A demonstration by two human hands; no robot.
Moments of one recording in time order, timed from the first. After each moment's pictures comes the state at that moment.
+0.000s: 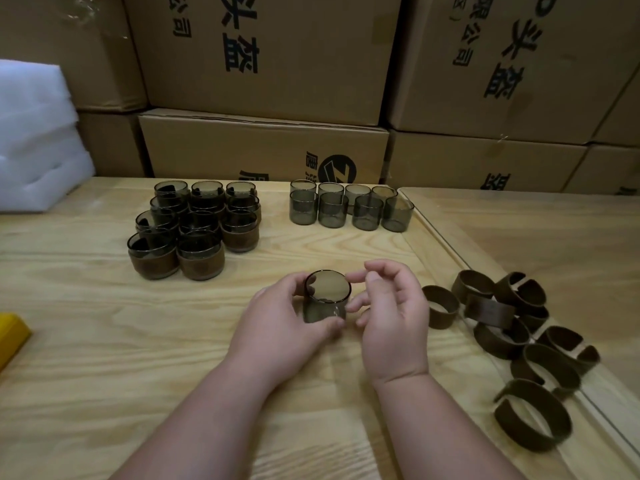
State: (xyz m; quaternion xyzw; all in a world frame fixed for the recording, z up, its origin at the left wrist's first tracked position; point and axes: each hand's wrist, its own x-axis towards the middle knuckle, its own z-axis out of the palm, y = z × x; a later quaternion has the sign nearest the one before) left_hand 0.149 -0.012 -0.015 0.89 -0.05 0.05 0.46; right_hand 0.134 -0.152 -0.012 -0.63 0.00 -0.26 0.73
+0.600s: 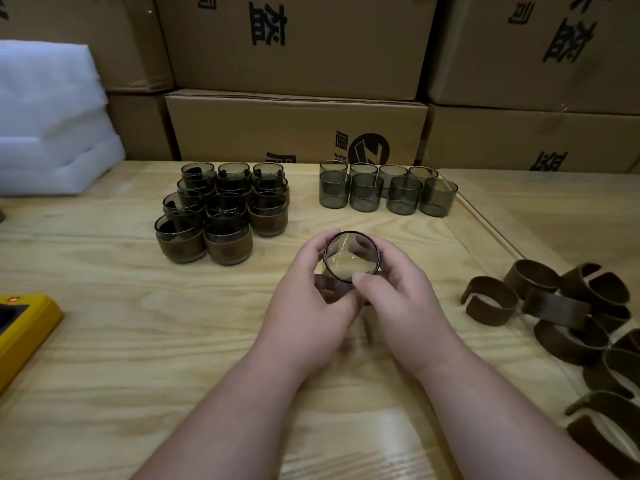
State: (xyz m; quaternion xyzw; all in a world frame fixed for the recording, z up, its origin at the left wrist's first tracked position) left_hand 0.155 -0.012 -0.018 0.77 -0.08 0.08 0.63; right_hand 0.161 -0.146 -0.017 -0.71 -0.13 -0.08 0.69
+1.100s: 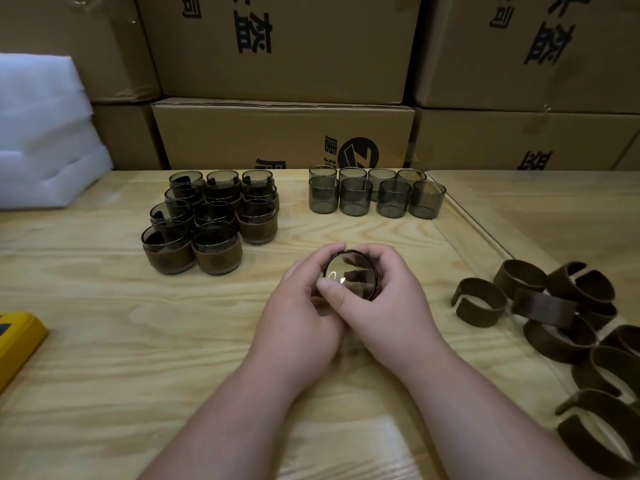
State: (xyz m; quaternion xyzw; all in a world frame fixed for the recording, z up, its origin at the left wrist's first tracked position) left_hand 0.153 -0.013 -0.018 0.80 -0.10 0.09 0.58; right_hand 0.160 -0.144 -0.018 -0.77 -0.05 -0.13 0.62
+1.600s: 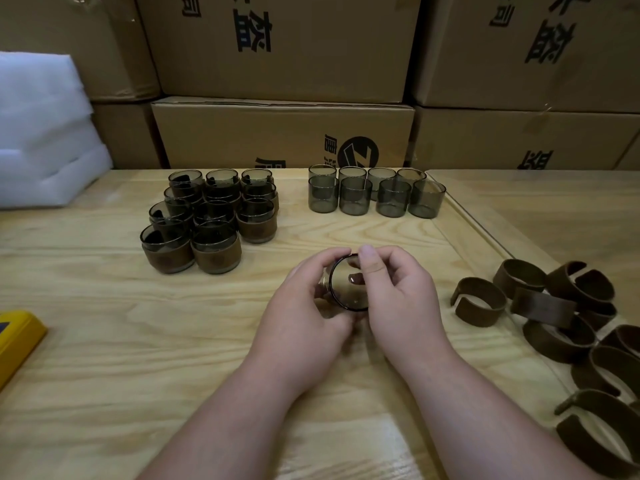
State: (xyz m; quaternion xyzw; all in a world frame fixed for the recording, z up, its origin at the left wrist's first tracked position) left_hand 0.153 -0.014 -0.021 0.82 -0.11 0.11 0.55; right_hand 0.165 -0.146 -0.017 -0.74 0.00 -0.20 0.65
